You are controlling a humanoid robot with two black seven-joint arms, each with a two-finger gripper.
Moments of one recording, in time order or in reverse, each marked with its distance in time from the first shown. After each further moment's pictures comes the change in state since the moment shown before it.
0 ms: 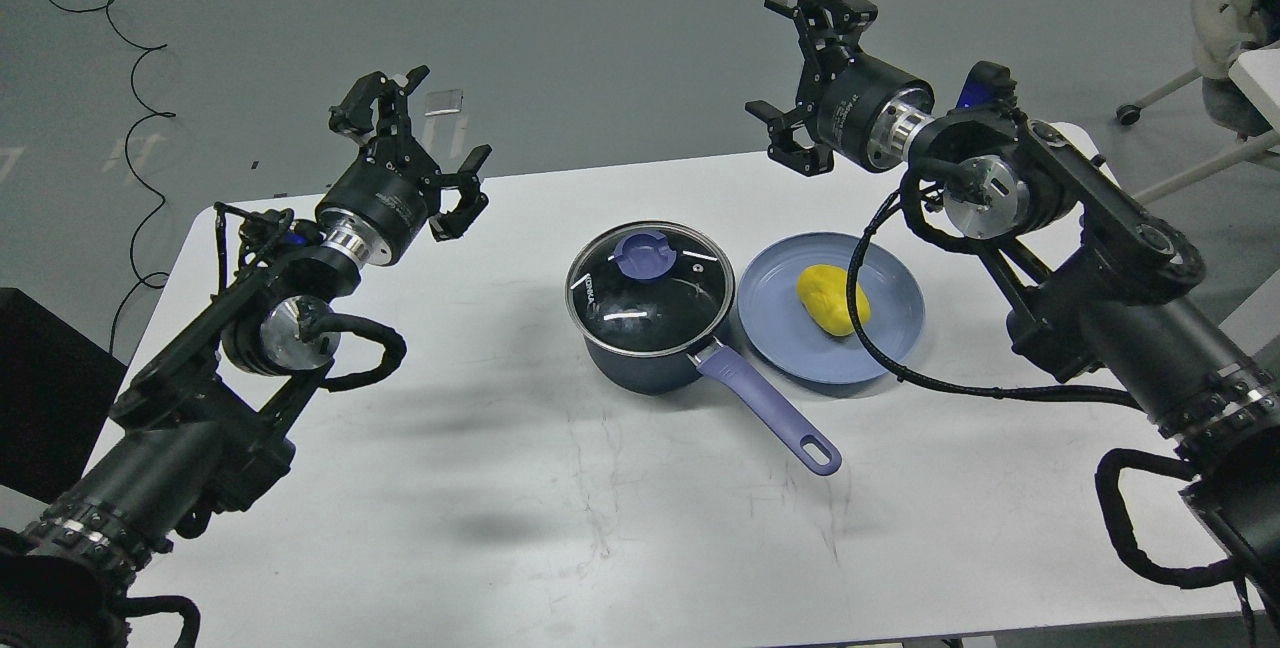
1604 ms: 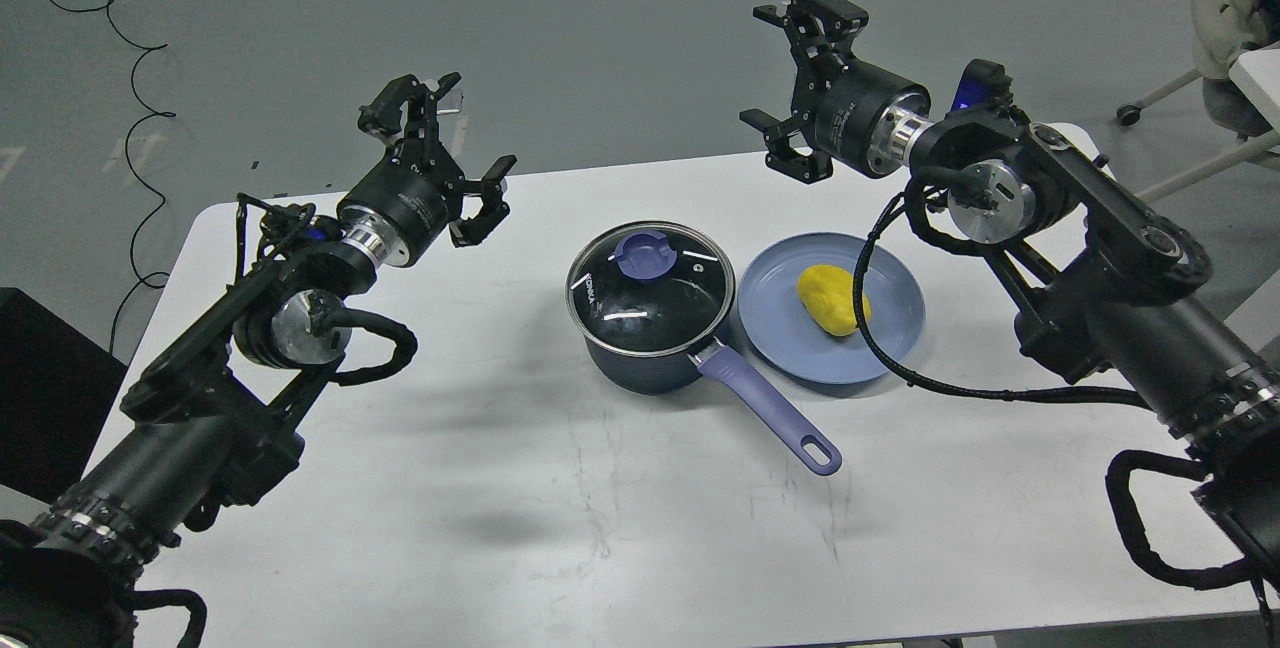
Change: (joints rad) left arm -0.017 -0.013 0.015 -0.014 0.000 0.001 0.071; right arm -0.004 -0.022 -0.031 0.009 0.001 0.049 -0.007
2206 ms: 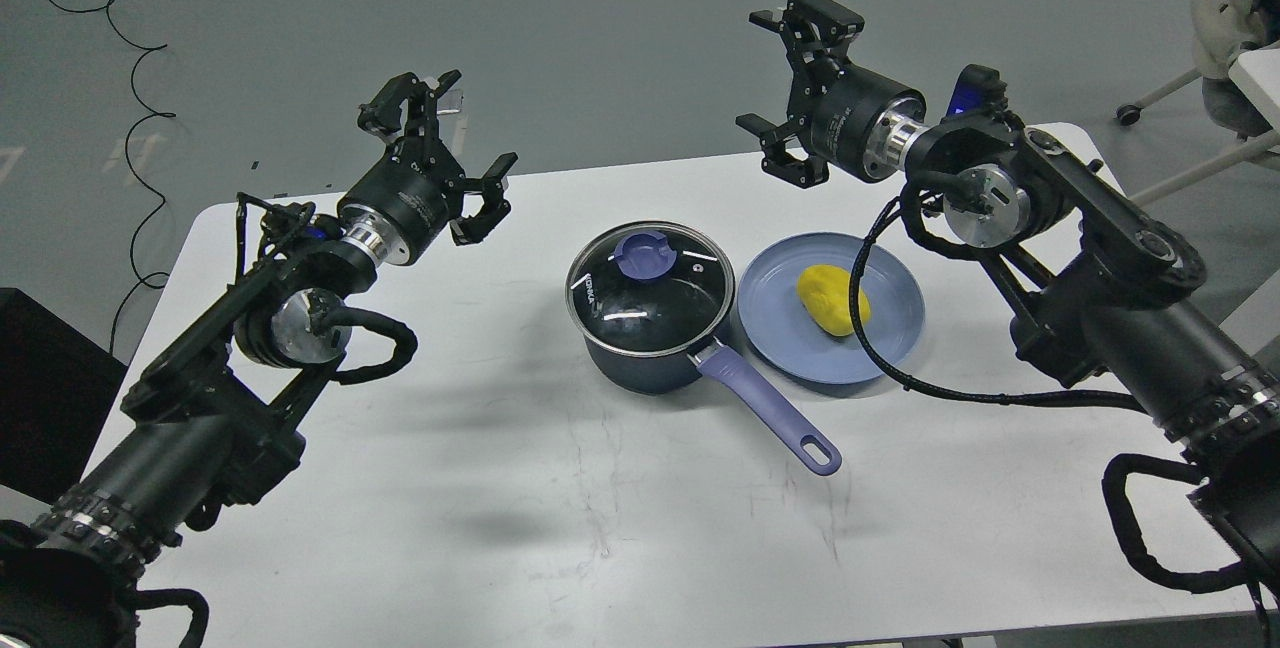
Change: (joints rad) left arm 0.001 -0.002 -0.012 0.001 0.000 -0.006 0.001; right arm -0.003 0.006 -0.002 0.001 0.000 -0.002 0.001
